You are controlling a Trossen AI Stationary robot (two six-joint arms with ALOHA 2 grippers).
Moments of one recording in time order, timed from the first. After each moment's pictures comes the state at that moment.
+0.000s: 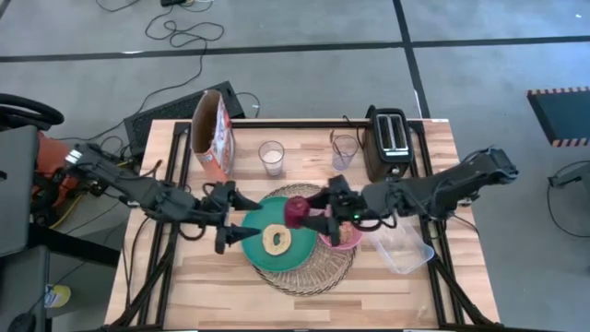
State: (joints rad) left arm -0.43 1.04 0.91 -0.05 -0.38 -0.50; right arm 0.32 1.42 1.24 0.08 0.30 0.61
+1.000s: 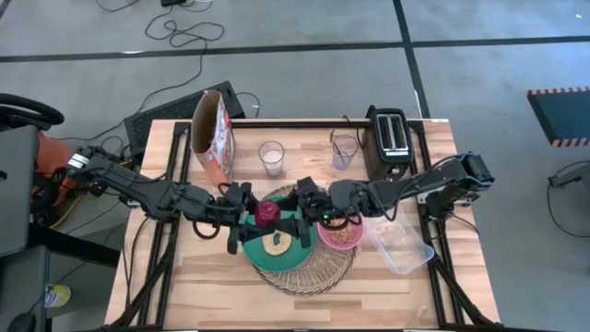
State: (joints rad) left arm -0.35 1.15 0.91 0.12 -0.25 -0.47; right arm 0.25 1.65 1.38 0.23 0.14 0.57
